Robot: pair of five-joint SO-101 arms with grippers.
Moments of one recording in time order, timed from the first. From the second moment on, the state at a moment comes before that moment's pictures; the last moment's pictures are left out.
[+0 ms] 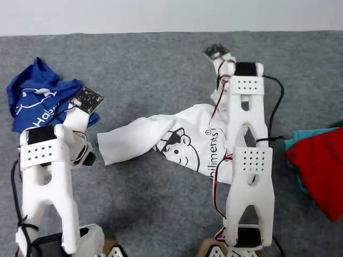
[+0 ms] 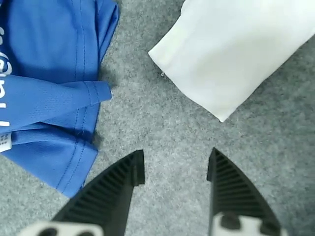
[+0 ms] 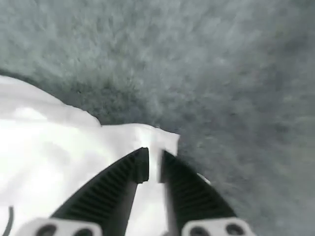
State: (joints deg) left arm -17.8 -21.0 36.1 74.2 -34.9; right arm -2.5 62.1 -74.9 97.1 28.8
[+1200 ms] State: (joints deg) left arm -17.8 -21.0 42.4 74.2 -34.6; right arm -11.3 58.1 -58.4 94.6 28.8
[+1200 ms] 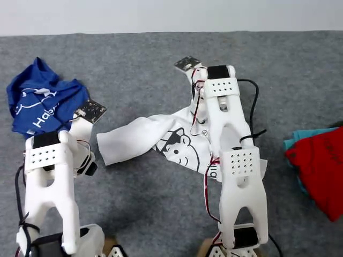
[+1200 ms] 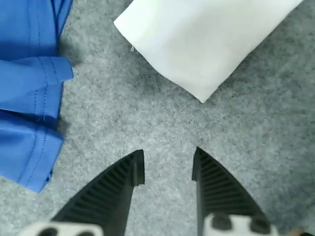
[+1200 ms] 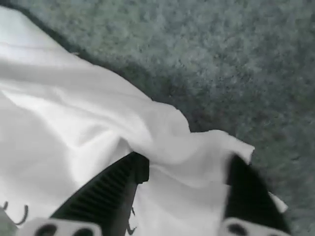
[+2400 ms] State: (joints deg) left arm -17.8 -21.1 39.9 83.8 -34.6; right arm -22.9 -18.4 11.6 100.4 35.9
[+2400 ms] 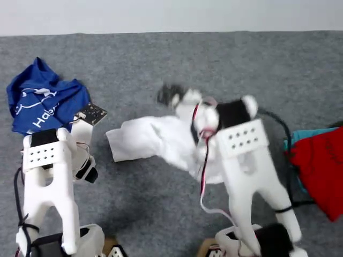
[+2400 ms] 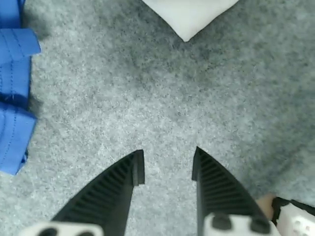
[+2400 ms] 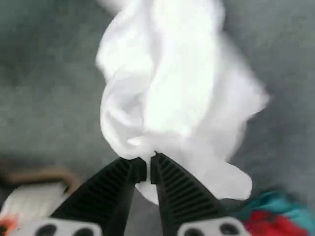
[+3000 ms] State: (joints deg) left arm -17.8 -21.1 39.9 84.8 -34.6; right arm -23.2 -27.4 18.7 100.6 27.4
